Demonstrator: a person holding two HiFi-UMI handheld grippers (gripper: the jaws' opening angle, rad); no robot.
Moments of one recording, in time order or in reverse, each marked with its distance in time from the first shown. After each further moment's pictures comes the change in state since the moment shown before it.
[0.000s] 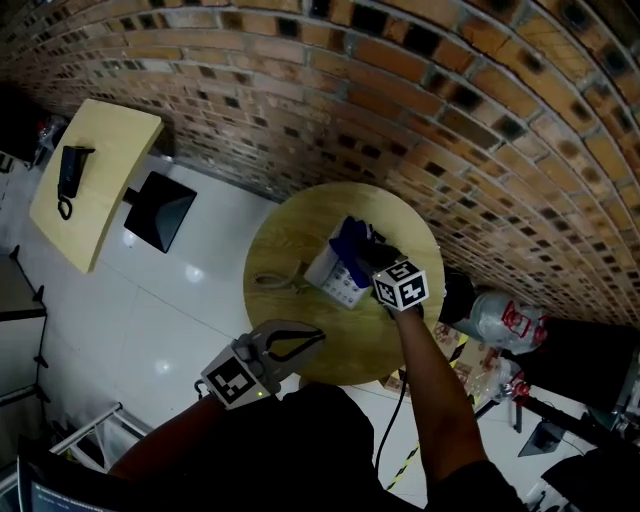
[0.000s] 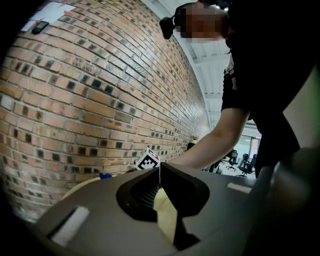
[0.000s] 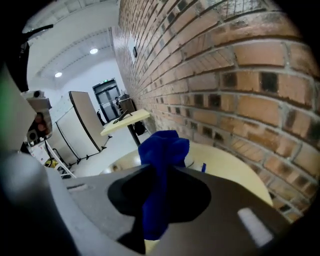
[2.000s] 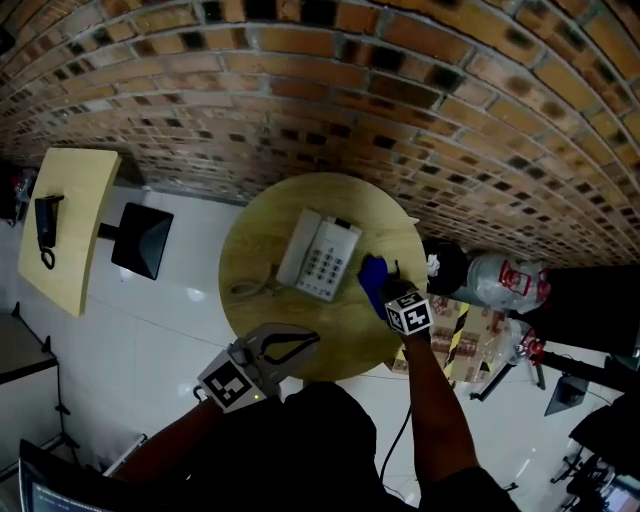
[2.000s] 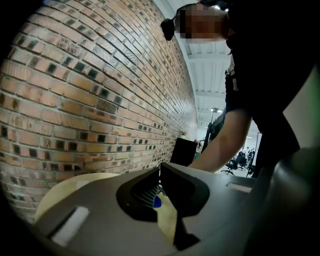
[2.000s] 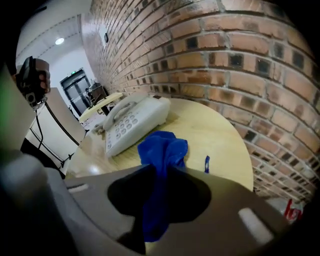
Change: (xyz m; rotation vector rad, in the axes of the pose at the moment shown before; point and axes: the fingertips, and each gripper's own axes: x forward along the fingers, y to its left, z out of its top) left arm 0.047 -0.025 -0.013 0.001 0.066 -0.152; right arm -0.089 -0.045 -0.191 0.204 0.193 -0.237
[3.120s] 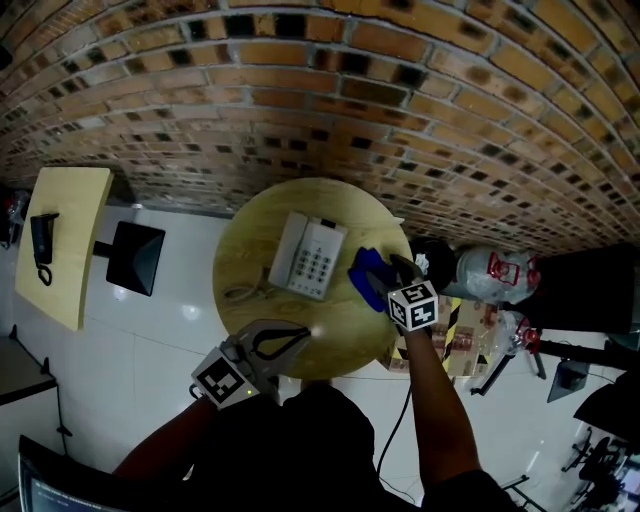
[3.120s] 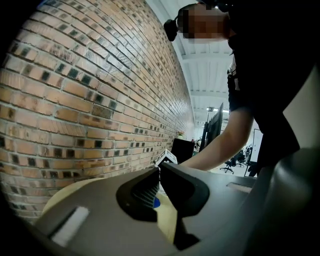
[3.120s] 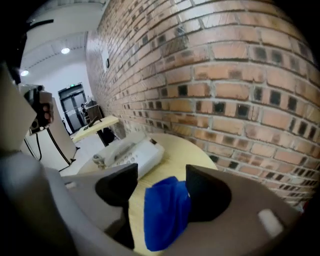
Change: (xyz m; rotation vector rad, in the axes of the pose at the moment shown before) left arm -0.008 -0.012 0.012 0.037 -0.008 -0.026; right arm -0.076 -0.003 0.081 0.021 -0.290 -0.101
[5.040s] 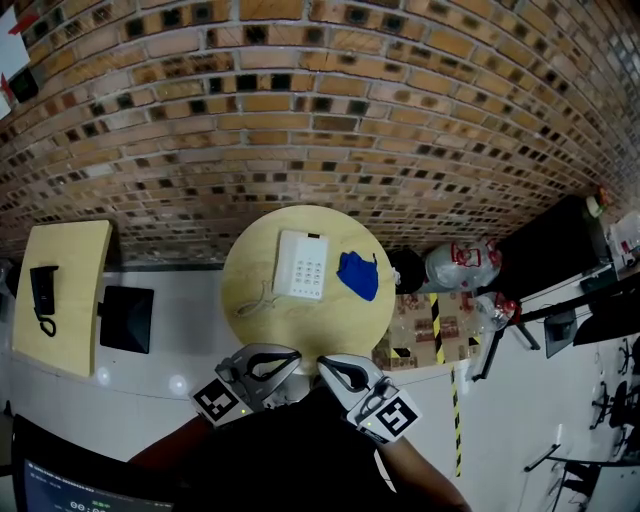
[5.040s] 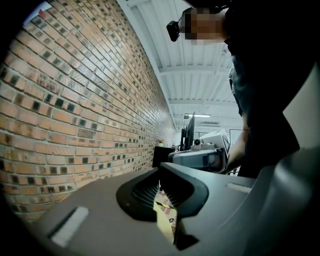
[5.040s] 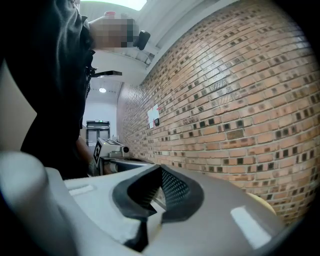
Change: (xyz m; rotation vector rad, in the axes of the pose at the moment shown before) left arm -0.136 -0.092 0.035 0.129 -0.081 -0.209; right arm -0.225 0.374 0.106 -0.073 -0.607 0.155
